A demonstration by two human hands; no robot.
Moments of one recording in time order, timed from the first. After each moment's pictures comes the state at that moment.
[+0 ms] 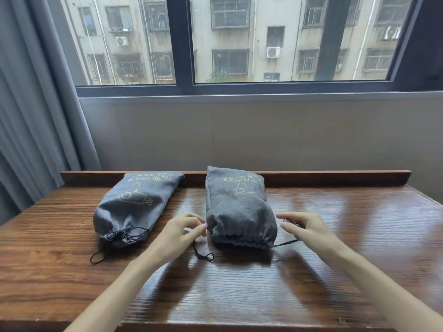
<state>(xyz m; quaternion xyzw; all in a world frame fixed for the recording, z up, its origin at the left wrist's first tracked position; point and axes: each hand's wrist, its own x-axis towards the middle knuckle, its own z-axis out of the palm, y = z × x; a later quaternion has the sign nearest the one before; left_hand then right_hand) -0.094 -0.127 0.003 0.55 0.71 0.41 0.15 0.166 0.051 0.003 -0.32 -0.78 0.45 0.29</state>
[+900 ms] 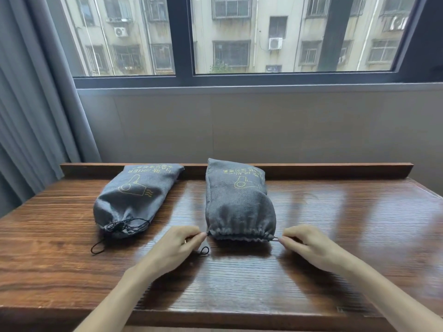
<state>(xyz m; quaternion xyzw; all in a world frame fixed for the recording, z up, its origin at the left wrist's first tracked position) -0.088 -0.145 -0.022 0.62 0.70 0.34 0.08 0.182 0.041 -0.016 -0.20 -0.93 0.27 0.17</state>
